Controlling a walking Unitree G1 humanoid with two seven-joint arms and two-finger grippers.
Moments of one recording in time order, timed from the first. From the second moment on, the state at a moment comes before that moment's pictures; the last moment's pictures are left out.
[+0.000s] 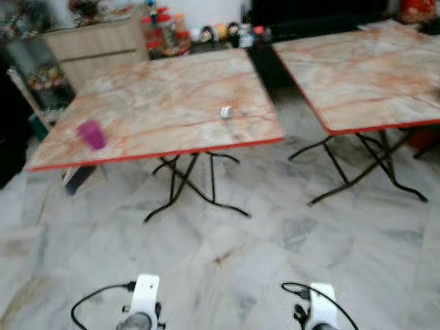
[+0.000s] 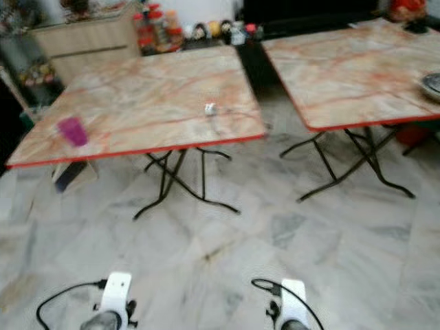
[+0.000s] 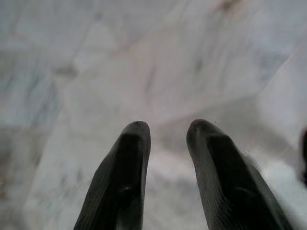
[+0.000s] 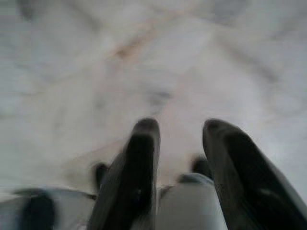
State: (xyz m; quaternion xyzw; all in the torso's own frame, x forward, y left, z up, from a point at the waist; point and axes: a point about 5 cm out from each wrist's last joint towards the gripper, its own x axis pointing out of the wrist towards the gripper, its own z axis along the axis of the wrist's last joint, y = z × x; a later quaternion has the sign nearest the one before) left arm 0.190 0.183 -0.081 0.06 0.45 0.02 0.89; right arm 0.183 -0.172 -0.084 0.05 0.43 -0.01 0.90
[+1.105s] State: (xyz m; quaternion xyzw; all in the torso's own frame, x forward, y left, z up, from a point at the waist) left arm 0.198 0.175 -0.077 0.04 0.44 -0.01 0.90; right arm 0.180 -0.187 -0.084 0.03 0.43 -0.03 0.90
